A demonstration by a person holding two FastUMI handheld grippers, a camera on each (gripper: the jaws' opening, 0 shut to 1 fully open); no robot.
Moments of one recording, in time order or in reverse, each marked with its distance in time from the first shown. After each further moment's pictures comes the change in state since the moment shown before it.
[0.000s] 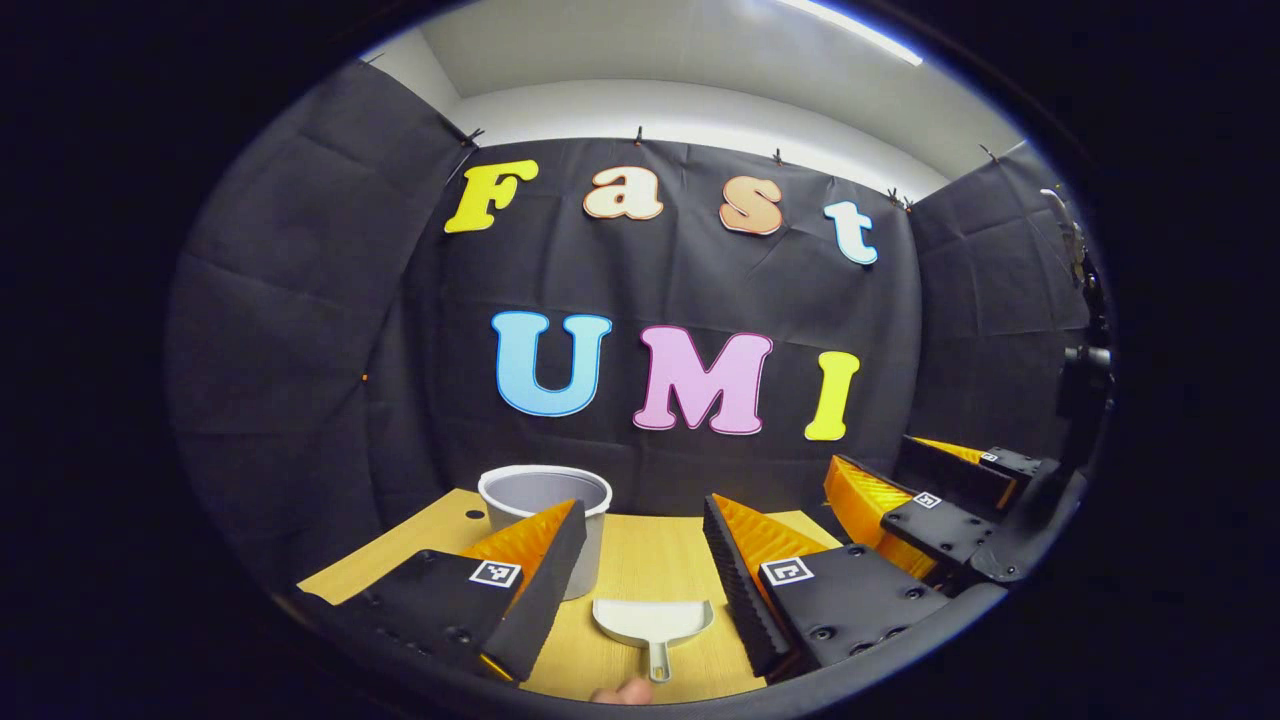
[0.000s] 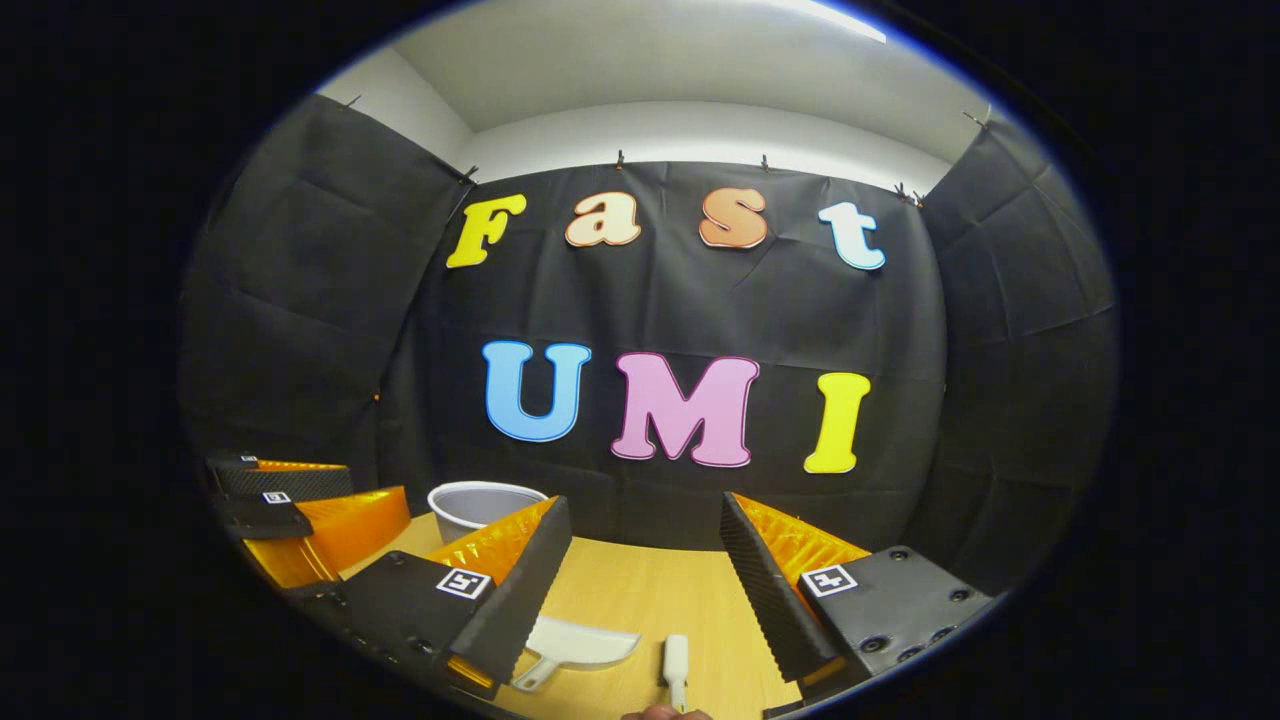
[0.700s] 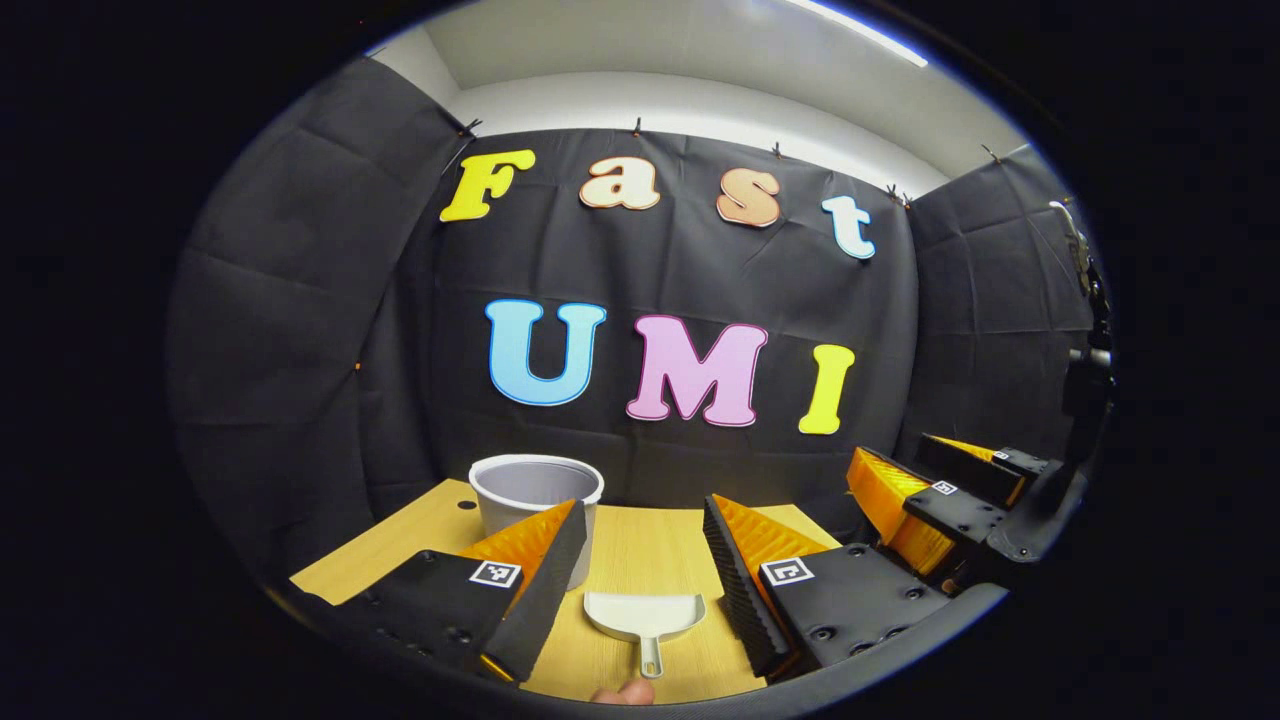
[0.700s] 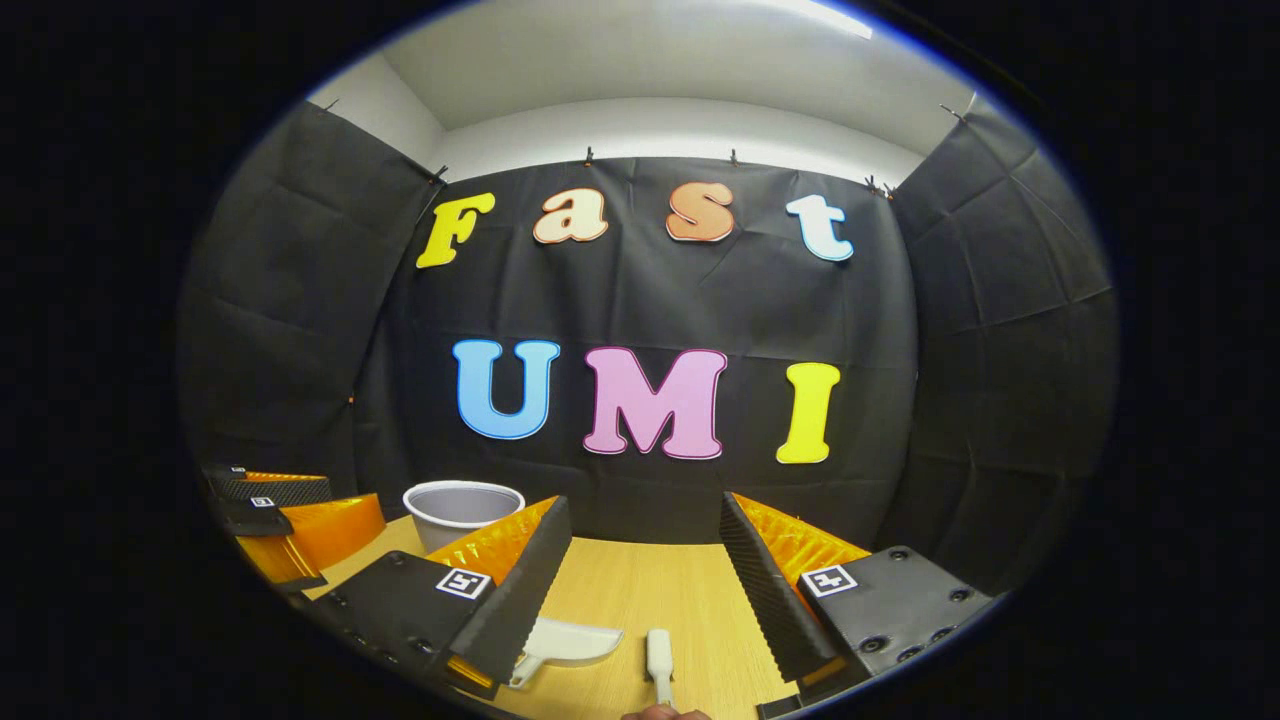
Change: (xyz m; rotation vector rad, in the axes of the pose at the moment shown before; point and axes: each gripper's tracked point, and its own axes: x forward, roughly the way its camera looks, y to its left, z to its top) left arm 0.010 -0.001 -0.003 -0.029 0.026 -0.034; right arm 0.019 -0.029 0.000 0.021 0.015 -0.083
